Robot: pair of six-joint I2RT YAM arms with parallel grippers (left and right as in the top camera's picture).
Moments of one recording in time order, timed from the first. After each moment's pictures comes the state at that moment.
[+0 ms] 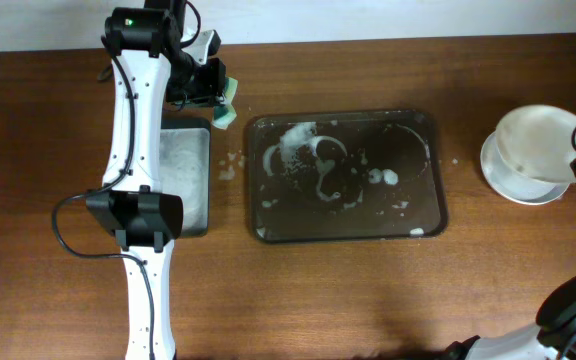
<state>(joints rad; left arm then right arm) -0.11 2.52 2.86 -1.69 0.37 -0.07 -0.74 1.76 1.40 -0.74 -0.12 0.45</state>
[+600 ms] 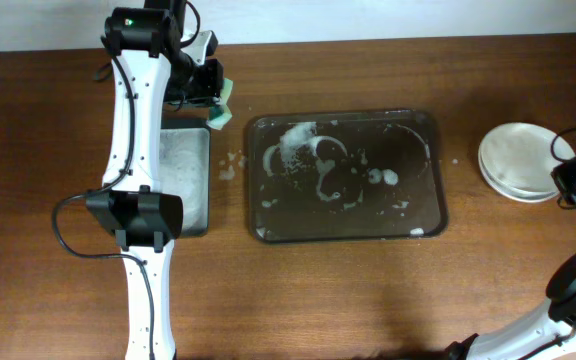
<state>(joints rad) -0.11 2.52 2.86 -1.69 0.30 -0.07 -0.70 1.91 1.37 -0.64 -0.10 0.43</state>
